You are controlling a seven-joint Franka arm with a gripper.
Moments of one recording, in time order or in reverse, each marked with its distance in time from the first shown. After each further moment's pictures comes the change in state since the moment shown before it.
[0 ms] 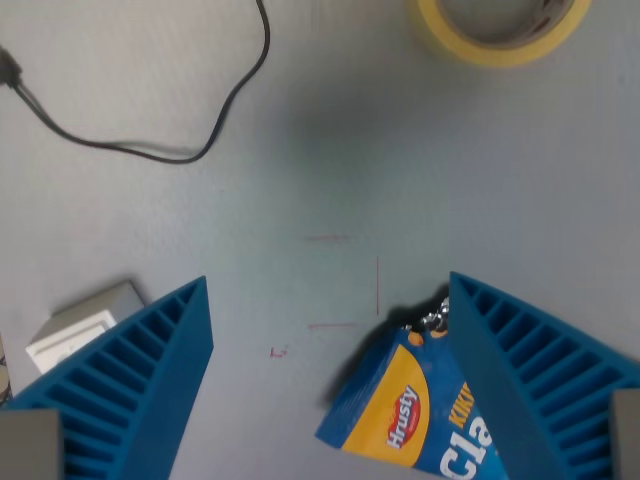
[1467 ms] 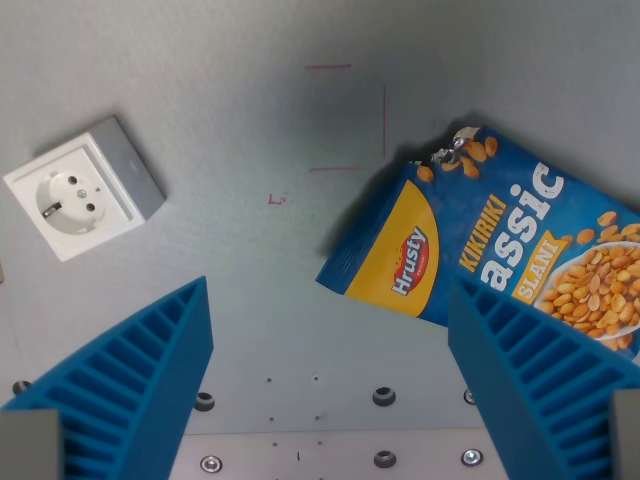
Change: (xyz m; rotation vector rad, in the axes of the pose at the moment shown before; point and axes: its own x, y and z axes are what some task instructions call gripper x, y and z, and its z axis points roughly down) arm -0.094 -0.002 -0.008 0.016 -0.070 0.008
